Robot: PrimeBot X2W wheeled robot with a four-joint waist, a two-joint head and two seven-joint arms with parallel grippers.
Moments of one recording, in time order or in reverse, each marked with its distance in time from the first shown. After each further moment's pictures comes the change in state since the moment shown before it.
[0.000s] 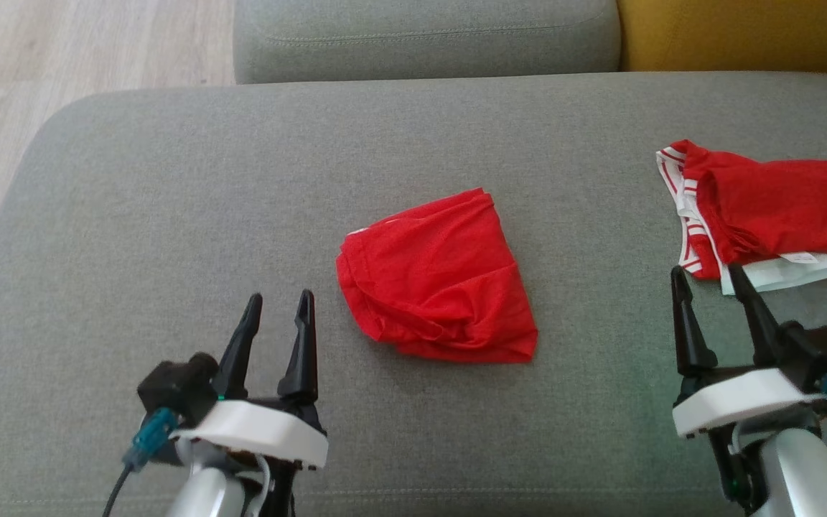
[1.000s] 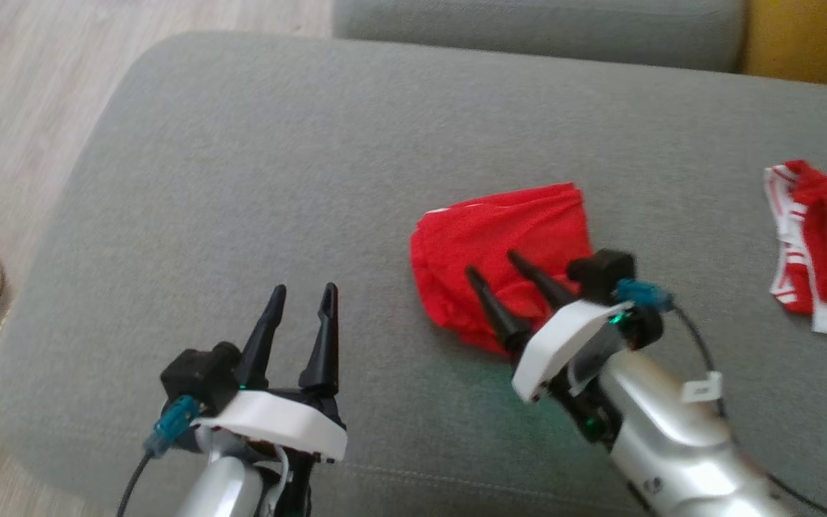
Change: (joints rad) left arm -0.034 0.000 -0.061 0.016 -0.015 0.010 0.000; right arm -0.411 0.034 0.642 0.450 0.442 0.000 0.071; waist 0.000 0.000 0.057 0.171
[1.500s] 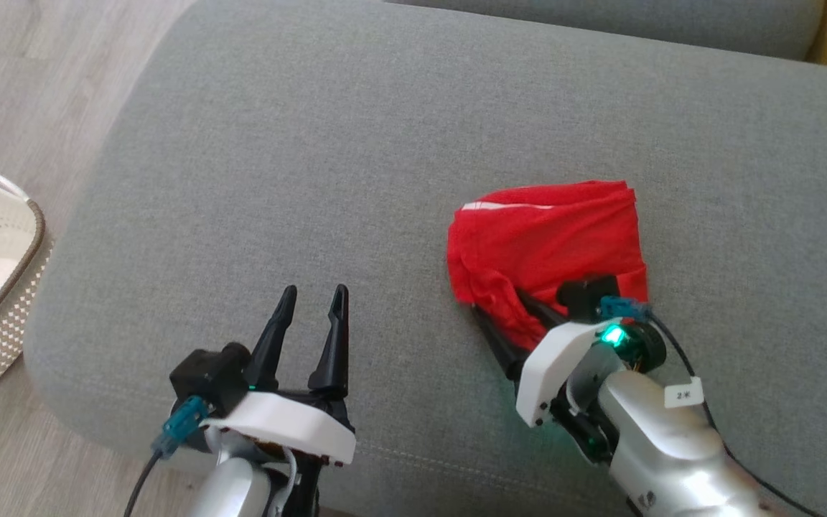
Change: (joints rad) left arm 0.000 0.000 -0.022 -0.008 -0.010 0.002 0.000; right arm 0.014 0.018 -0.023 0.089 -0.070 0.000 0.083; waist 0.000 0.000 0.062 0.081
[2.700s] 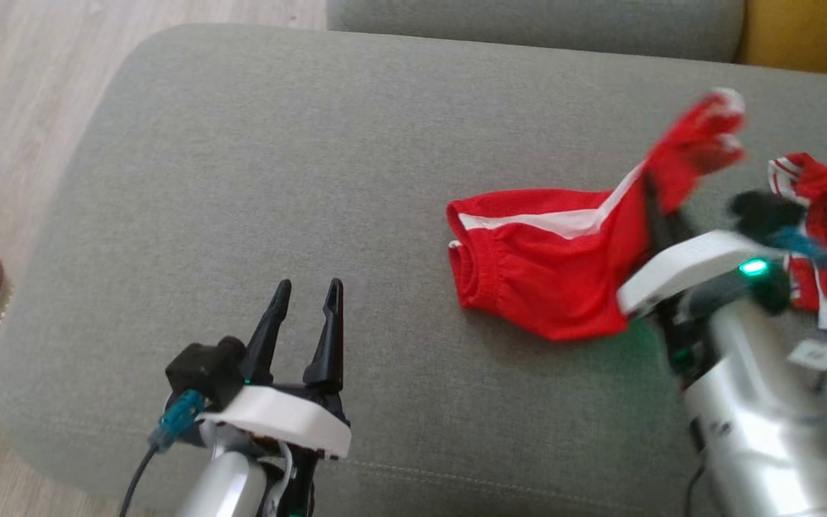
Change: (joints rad) left arm -0.021 0.000 0.014 0.015 0.010 -0.004 0.000; right arm -0.040 0.002 -0.586 -0.104 -0.119 0.000 -0.037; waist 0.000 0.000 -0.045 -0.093
